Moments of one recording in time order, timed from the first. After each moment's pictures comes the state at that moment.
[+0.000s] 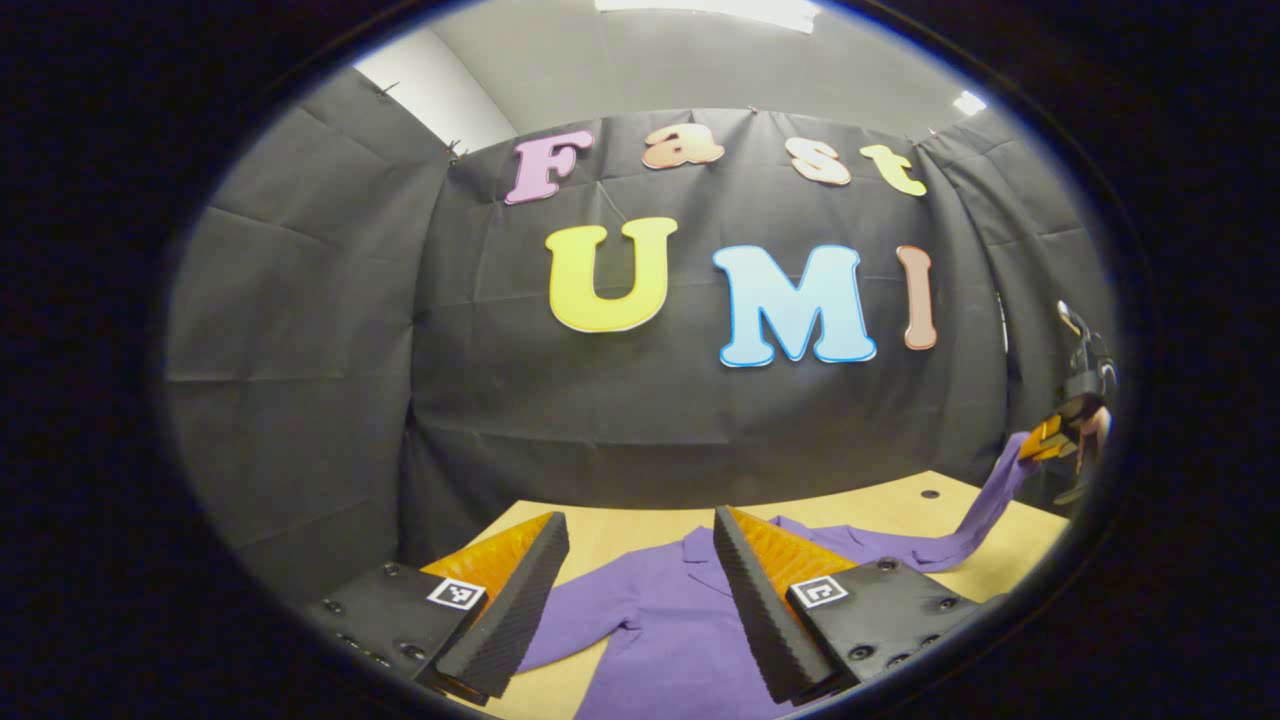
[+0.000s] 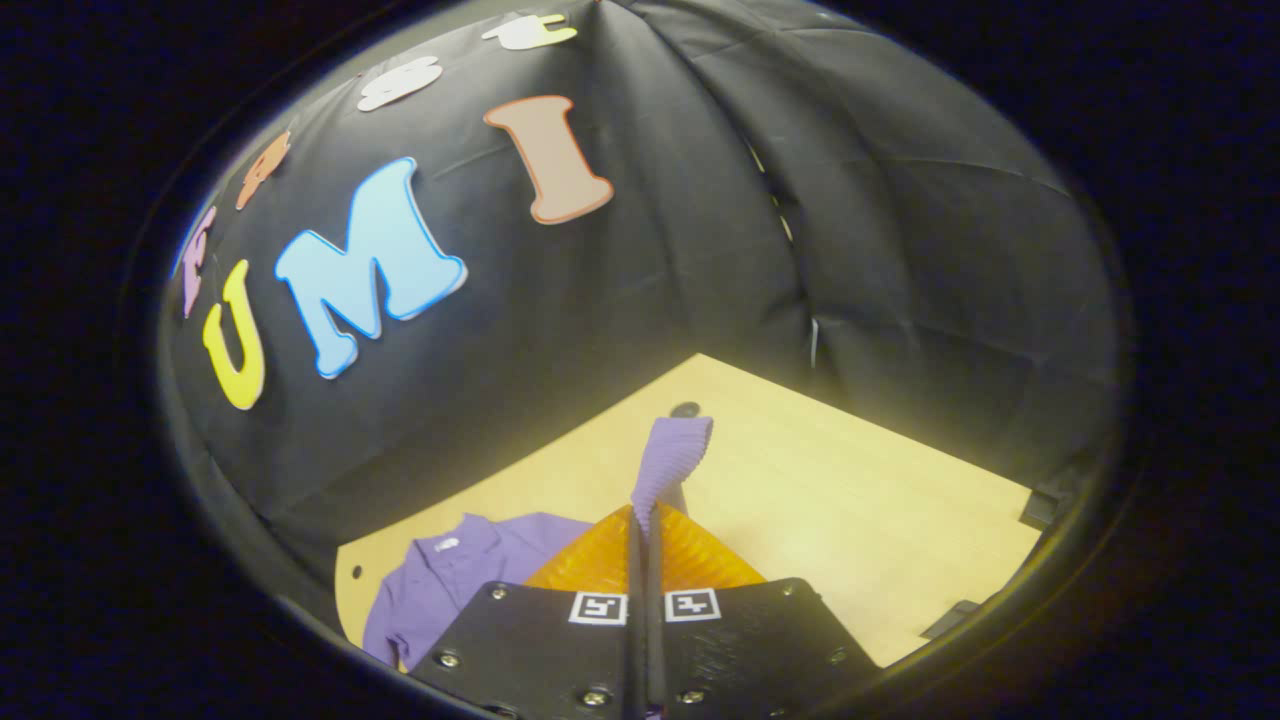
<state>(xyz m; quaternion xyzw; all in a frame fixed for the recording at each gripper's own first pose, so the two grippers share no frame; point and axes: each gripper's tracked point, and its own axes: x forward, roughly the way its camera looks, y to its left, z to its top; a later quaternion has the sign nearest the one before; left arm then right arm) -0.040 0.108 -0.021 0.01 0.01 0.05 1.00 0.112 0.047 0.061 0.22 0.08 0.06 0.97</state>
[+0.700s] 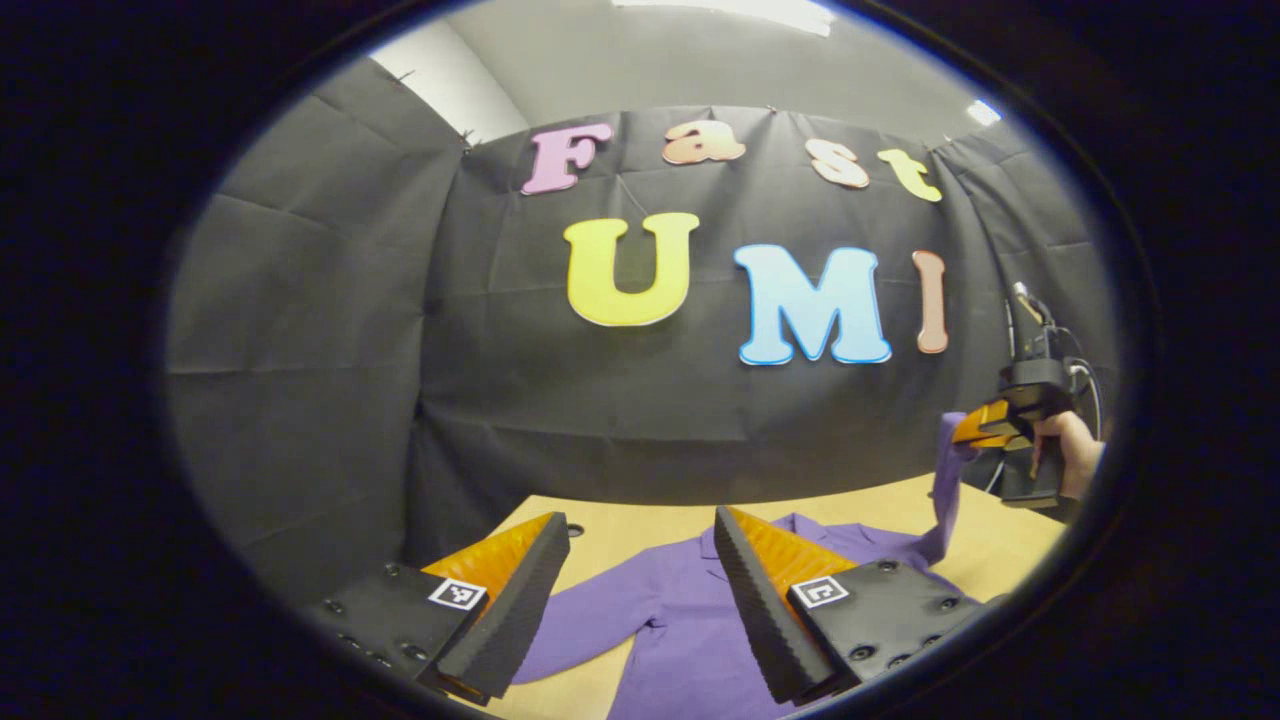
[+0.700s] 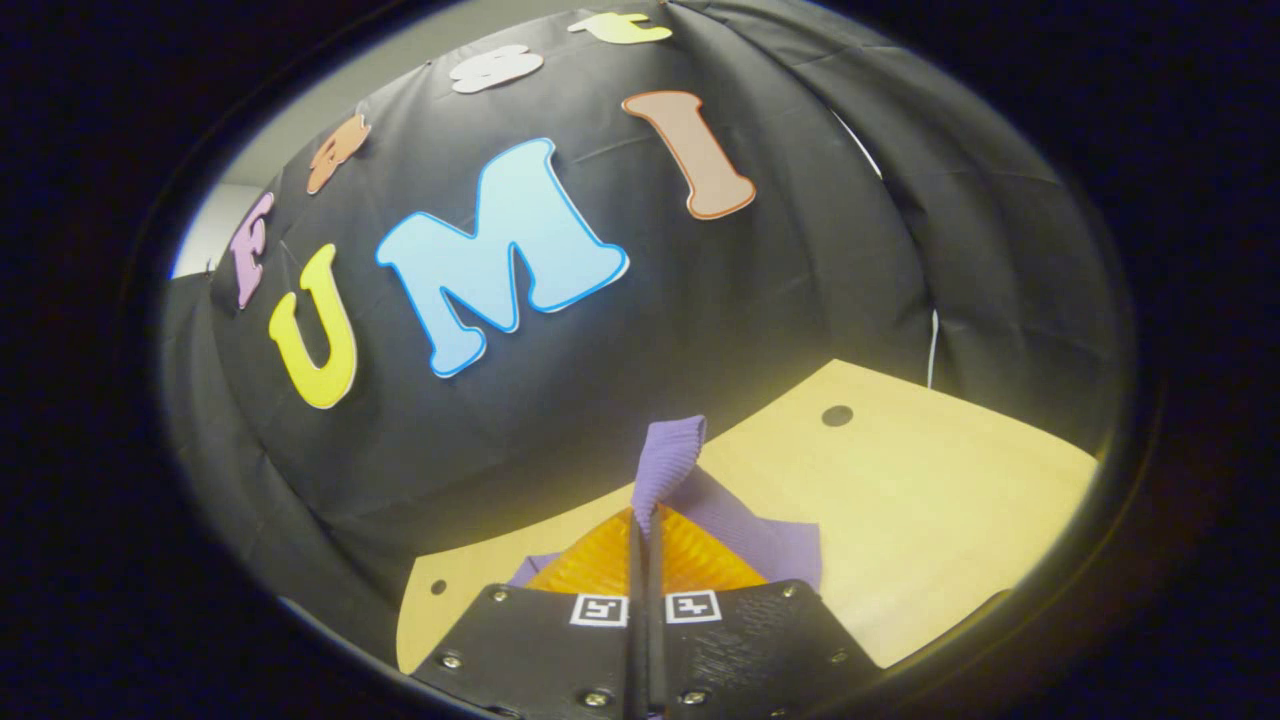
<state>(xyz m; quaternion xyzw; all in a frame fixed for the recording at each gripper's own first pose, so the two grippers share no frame) -0.036 0.142 -0.022 -0.01 0.02 0.03 1.00 0.112 0.205 0.085 0.21 0.04 0.15 0.96</state>
